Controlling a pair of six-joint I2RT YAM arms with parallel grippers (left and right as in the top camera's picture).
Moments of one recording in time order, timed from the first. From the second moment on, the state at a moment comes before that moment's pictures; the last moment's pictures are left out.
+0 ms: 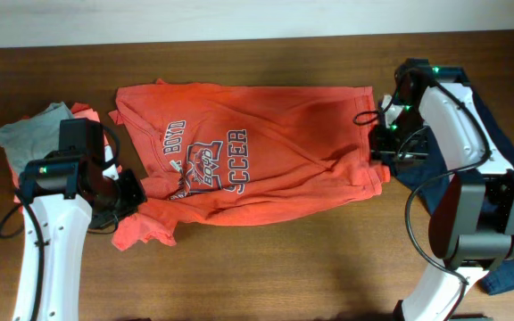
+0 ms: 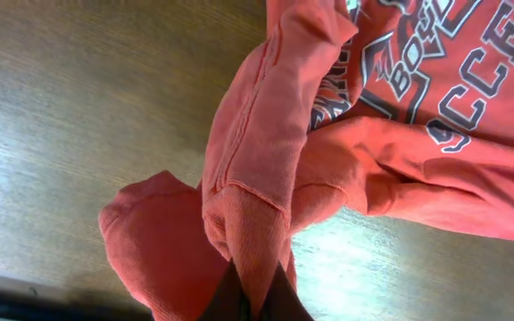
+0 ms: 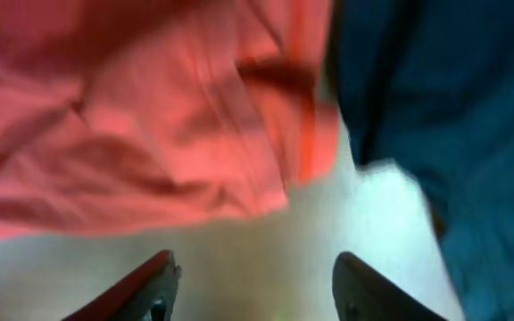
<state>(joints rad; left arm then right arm) 0.09 1.35 1.24 -1.28 0.09 -0.36 -0.05 1.99 1.65 -1.32 -0.10 -0.02</state>
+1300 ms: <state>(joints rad) 0.09 1.35 1.24 -1.25 0.09 -0.36 0.03 1.89 1.76 -1.69 -0.23 -0.03</state>
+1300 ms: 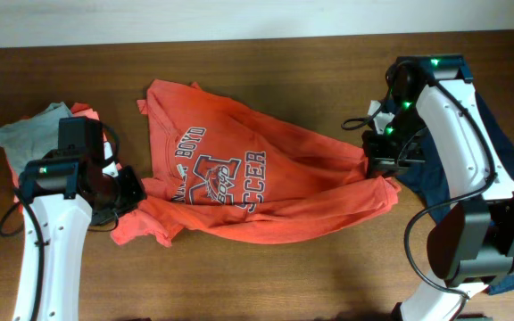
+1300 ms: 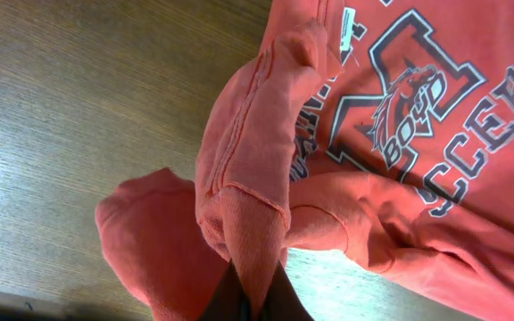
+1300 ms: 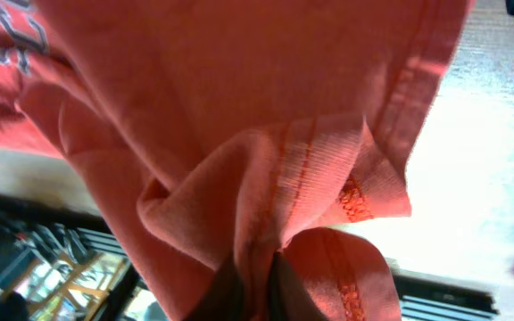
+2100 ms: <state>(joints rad) 0.09 1.35 1.24 -1.24 0.09 -0.36 0.03 1.91 1.73 -1.42 -0.02 0.07</state>
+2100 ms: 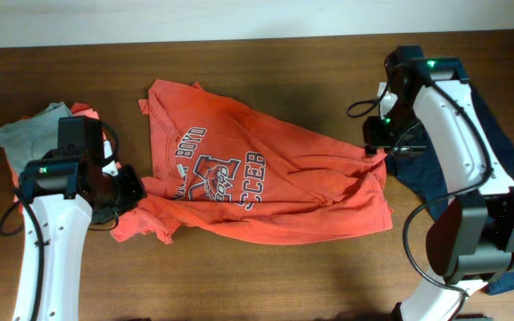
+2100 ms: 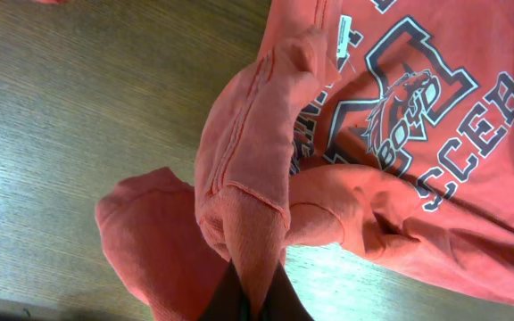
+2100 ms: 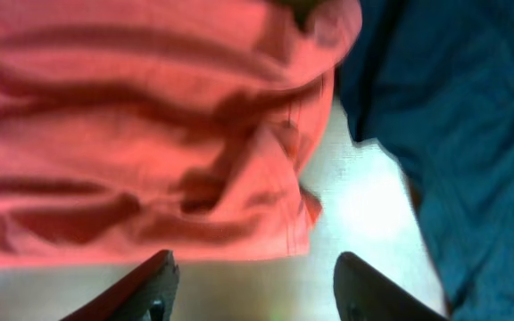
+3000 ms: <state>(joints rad) 0.09 1.35 1.24 -1.25 0.09 -0.36 0.03 1.96 1.23 -0.62 -0.13 0.01</state>
